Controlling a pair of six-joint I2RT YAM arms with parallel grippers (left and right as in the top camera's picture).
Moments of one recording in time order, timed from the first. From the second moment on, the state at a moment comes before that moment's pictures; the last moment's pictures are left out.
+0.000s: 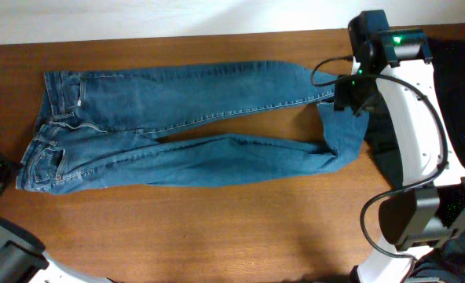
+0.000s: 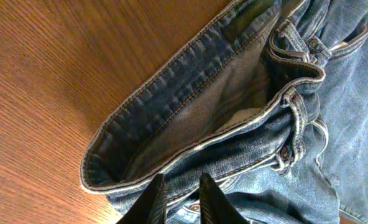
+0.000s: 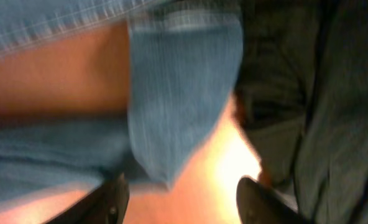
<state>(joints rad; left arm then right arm) 0.87 1.99 1.55 -0.90 0.44 -0.05 0.05 1.90 1.98 -1.46 0.15 0.20</state>
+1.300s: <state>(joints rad) 0.87 1.99 1.55 -0.90 0.44 -0.05 0.08 2.20 1.94 -1.37 0.15 -0.01</state>
